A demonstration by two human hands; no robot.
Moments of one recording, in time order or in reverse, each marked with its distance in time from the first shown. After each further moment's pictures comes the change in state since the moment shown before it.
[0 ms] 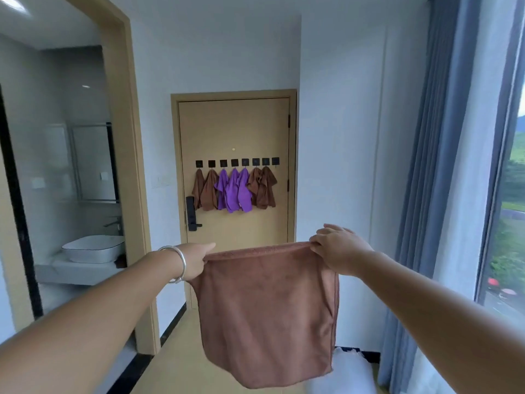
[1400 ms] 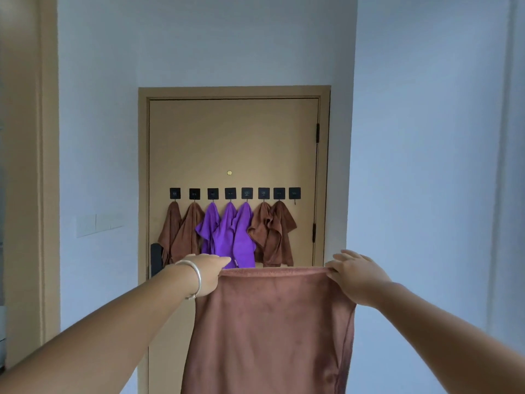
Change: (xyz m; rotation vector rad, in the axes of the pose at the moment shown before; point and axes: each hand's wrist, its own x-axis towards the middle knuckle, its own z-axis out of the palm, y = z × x) left_hand 0.713 -0.103 -0.048 0.150 0.154 0.151; right_hand 0.668 0.146 0.229 -0.057 0.046 0.063
